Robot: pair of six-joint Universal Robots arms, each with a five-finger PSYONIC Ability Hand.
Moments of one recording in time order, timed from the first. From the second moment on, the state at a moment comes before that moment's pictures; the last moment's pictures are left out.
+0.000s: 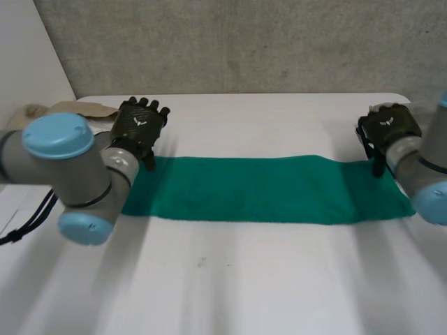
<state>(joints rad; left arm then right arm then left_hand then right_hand) 4.30 -2.14 -1.38 3.48 -1.57 3.66 1.75 -1.00 1.27 -0.02 1.56 2.48 0.19 0.21 0.21 0.20 0.05 0.31 0.31 0.31 0.30 0.13</state>
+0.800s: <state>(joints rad) 4.32 -1.90 -1.74 3.56 -1.56 3.58 1.44 -1.12 1.59 -0.27 1.52 2.07 0.19 0.21 0.21 0.20 0.05 1.14 1.18 1.19 1.20 0.98</state>
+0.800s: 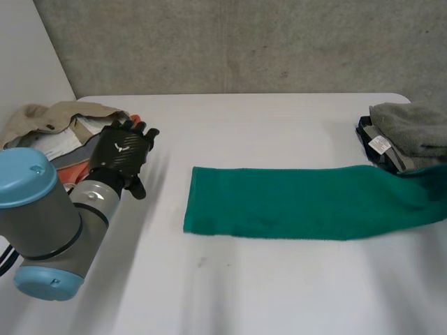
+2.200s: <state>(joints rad) 4.05 -1.99 -1.66 3.25 -1.81 3.55 2.14 -1.15 1.60 -0.42 1.42 2.29 0.48 0.48 0.48 0.47 0.29 1.15 1.18 1.19 1.20 1.00</state>
